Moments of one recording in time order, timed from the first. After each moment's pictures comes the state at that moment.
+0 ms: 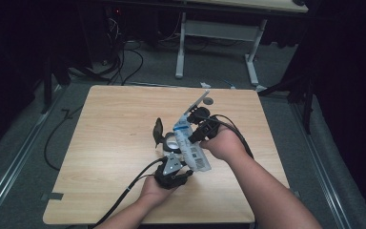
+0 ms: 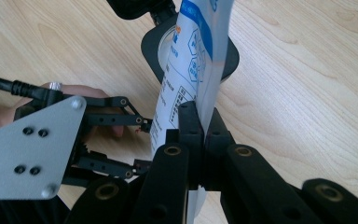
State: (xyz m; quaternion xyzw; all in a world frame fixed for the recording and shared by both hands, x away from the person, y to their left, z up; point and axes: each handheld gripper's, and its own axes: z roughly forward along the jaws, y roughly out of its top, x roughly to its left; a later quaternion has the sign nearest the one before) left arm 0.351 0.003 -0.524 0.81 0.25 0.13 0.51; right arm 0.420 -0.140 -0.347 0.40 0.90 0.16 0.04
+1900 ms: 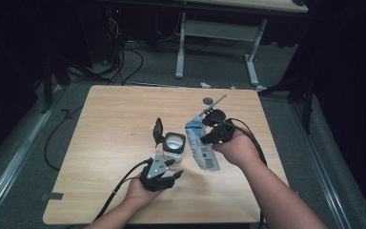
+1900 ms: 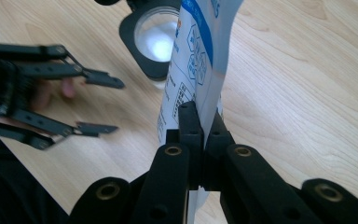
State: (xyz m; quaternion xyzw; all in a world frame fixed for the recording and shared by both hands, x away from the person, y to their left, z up) left arm 0.341 0.048 -0.514 0.81 0.24 0.15 0.51; right arm 0.404 -0.177 -0.344 0.42 0.88 0.18 0.06
